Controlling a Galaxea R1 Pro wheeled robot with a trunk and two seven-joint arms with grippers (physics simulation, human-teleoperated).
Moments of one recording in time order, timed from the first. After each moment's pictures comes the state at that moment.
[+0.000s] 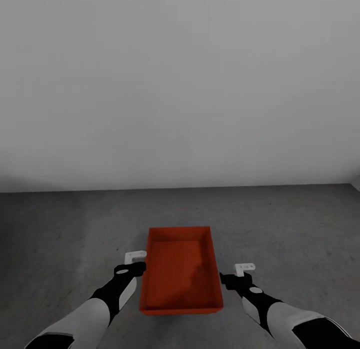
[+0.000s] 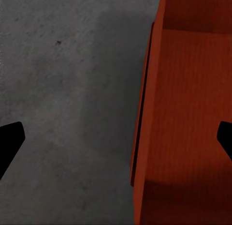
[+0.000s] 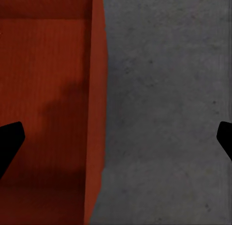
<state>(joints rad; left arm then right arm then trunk) -0.72 -0.11 -0.02 -0.30 0.10 0.08 0.27 -0.77 0.00 0.25 0.03 -0.22 -0.24 0.03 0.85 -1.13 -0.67</state>
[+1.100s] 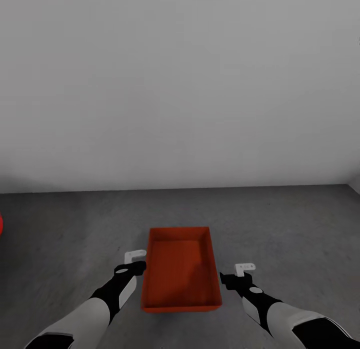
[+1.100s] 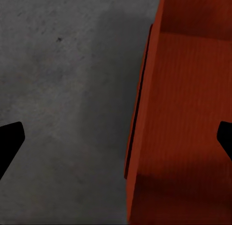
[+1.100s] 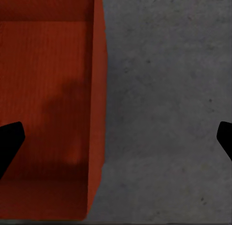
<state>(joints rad) -0.72 -0.11 -0.02 -0.31 0.15 0.08 0.26 -0.77 0.00 0.25 0.03 -0.22 -0.24 0.03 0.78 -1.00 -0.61</state>
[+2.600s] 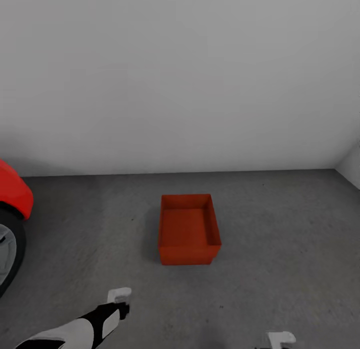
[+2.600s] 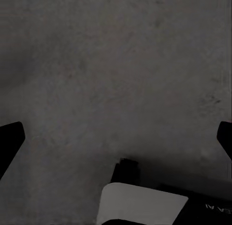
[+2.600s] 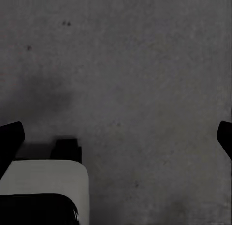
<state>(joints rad) -0.69 -0.03 -0.02 0.00 0.16 0.08 0.25 -0.48 -0.10 0.25 0.03 -0.22 -0.20 -0.06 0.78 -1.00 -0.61</state>
